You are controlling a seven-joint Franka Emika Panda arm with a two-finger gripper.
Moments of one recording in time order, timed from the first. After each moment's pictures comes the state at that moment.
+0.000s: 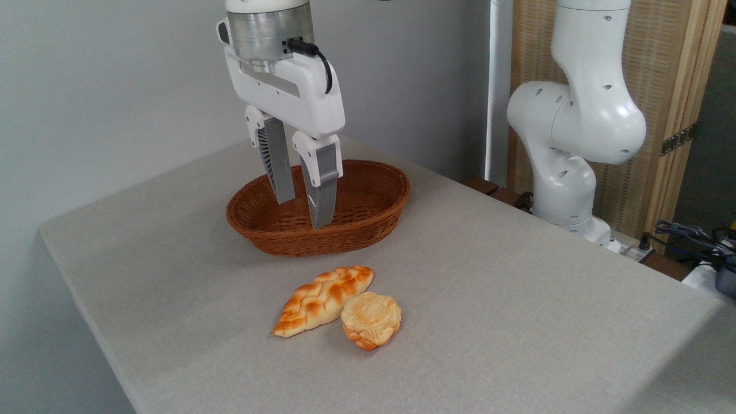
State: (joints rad) arm -0.05 -0.12 -0.04 -1.80 -0.01 1.75 0.73
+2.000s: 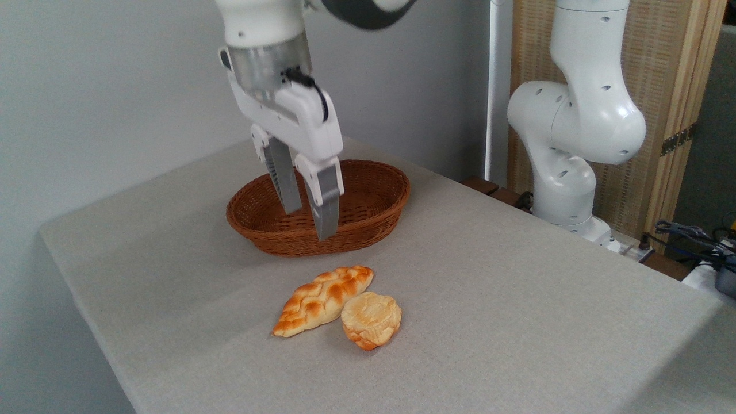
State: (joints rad) arm -0.06 -0.09 -0.05 -1.87 -0.04 1.77 0.73
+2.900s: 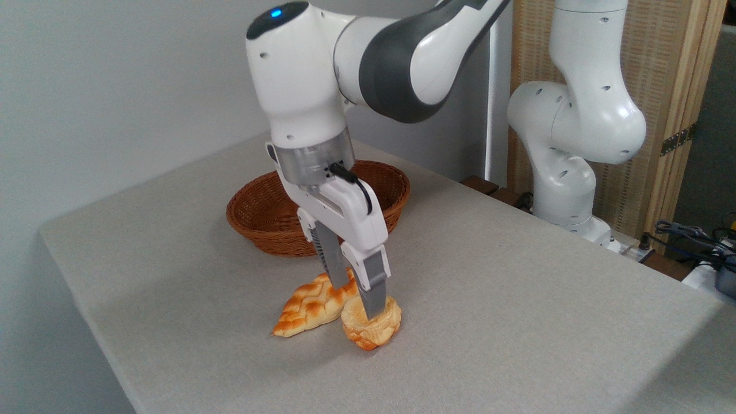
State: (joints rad) arm -0.04 -0.08 0.03 -2.08 0.08 1.96 0.83
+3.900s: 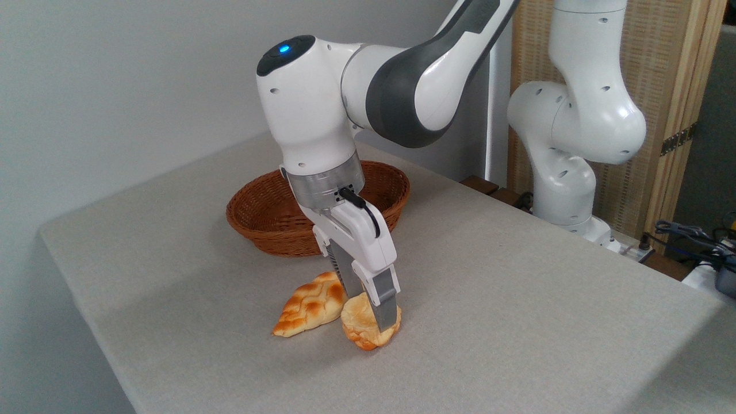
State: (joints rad) arm -0.04 -0.06 0.04 -2.14 0.09 1.99 0.86
